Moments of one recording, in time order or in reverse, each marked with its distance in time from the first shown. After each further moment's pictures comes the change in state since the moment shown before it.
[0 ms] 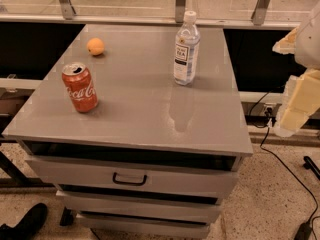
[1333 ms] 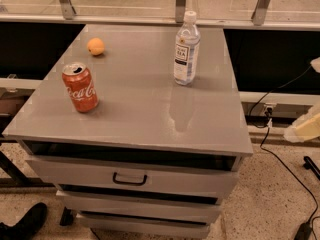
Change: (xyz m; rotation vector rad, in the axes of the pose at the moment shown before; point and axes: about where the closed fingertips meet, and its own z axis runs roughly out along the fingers) arm 0.051 -0.007 0.014 0.128 -0.433 0.291
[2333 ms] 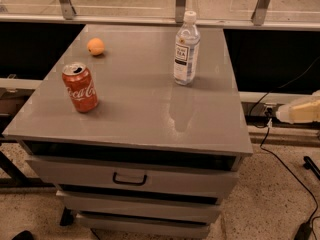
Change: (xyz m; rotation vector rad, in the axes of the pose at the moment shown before) arm -0.041 -0.002 -0.024 0.121 -0.382 0.133
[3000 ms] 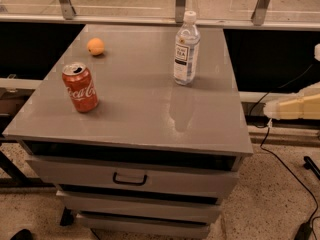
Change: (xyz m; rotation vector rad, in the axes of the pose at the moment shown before) arm -0.005 0.005 0.013 0.016 -0.027 0.024
